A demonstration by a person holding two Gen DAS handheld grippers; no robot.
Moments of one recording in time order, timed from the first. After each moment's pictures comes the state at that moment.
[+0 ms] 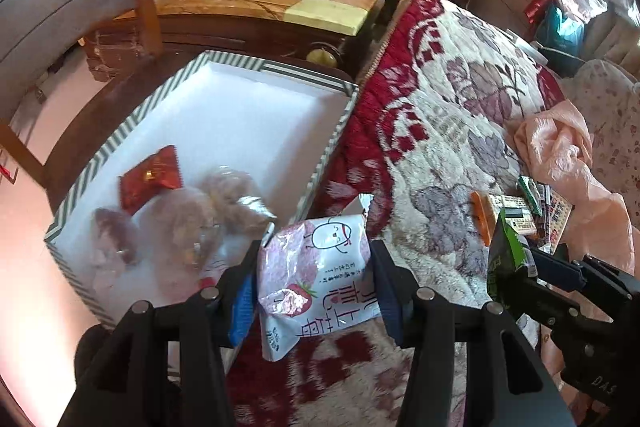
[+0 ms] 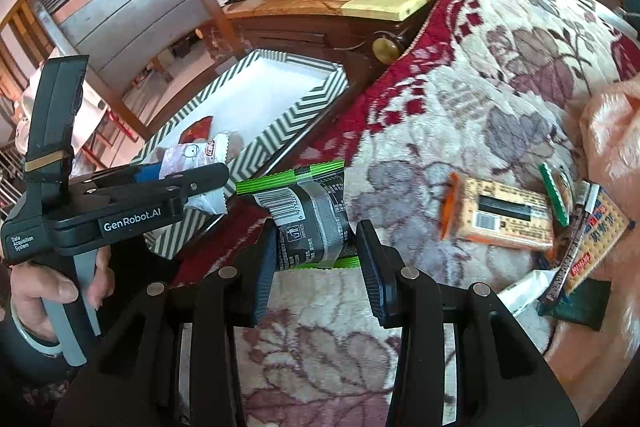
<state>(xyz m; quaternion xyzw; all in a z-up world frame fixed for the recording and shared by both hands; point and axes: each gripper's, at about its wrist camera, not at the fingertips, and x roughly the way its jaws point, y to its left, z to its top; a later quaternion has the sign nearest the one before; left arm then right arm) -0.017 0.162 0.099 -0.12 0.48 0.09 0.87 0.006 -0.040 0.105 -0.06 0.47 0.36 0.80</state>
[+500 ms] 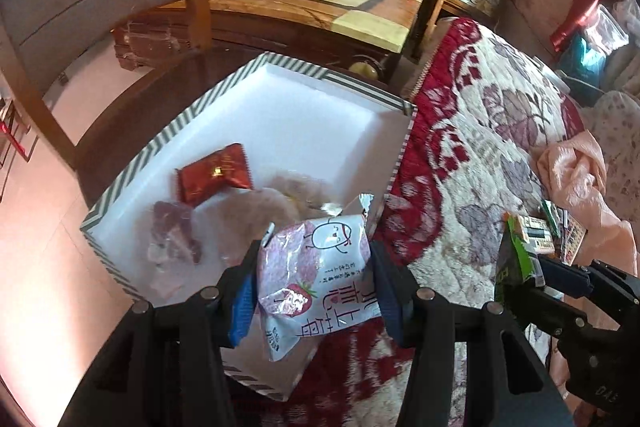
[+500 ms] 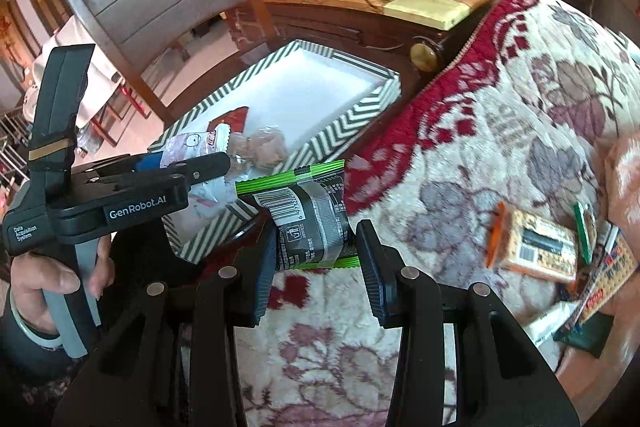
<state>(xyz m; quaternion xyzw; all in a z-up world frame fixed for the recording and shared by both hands) -0.038 0.213 0.101 -0.15 0.46 0.13 0.86 -0.007 0.015 0.113 -0.11 0.47 0.39 0.79</state>
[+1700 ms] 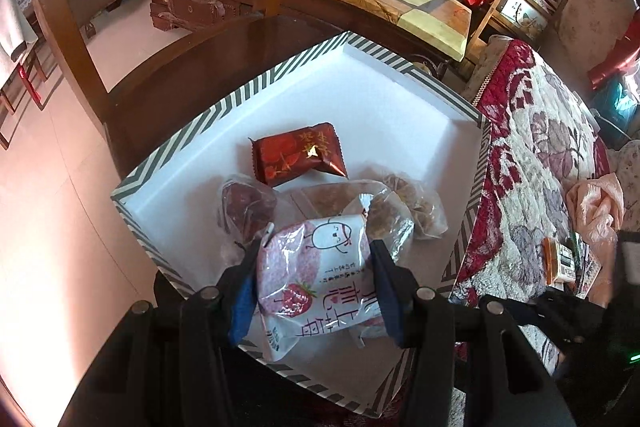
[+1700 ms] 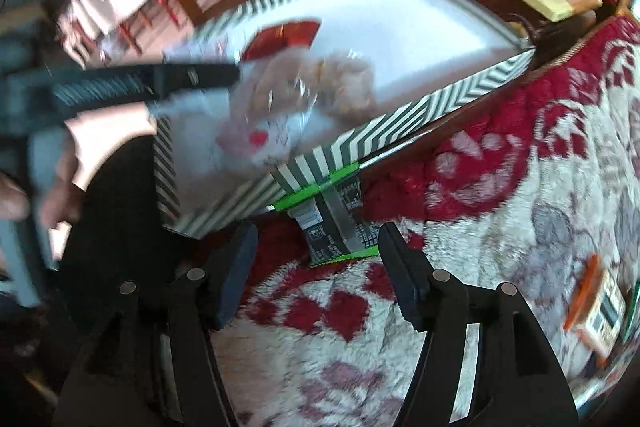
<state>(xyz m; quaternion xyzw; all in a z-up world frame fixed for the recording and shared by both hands) -0.053 0.276 0.072 -0.21 0.47 0.17 0.84 -0.021 0.110 0.036 -0.24 0.51 0.45 0.69</state>
